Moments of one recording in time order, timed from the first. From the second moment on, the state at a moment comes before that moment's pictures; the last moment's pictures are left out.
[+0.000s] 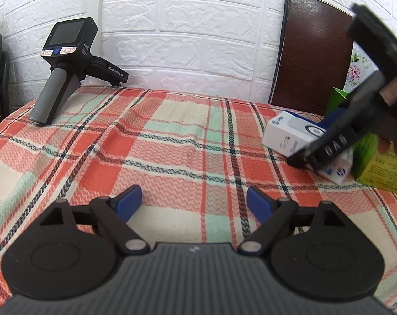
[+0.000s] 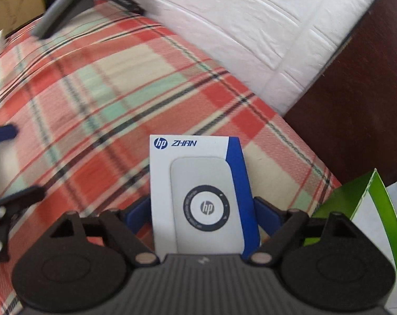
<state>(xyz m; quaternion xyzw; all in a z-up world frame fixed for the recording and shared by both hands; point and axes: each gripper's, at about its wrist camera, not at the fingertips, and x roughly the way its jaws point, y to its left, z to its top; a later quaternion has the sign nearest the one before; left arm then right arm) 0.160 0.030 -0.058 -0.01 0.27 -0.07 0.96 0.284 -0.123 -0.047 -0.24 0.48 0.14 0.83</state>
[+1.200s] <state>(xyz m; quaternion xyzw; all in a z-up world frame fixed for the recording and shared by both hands) 0.159 0.020 -0.058 0.03 0.28 -0.06 0.96 0.009 -0.167 -0.065 -0.05 0.37 0.12 0.92</state>
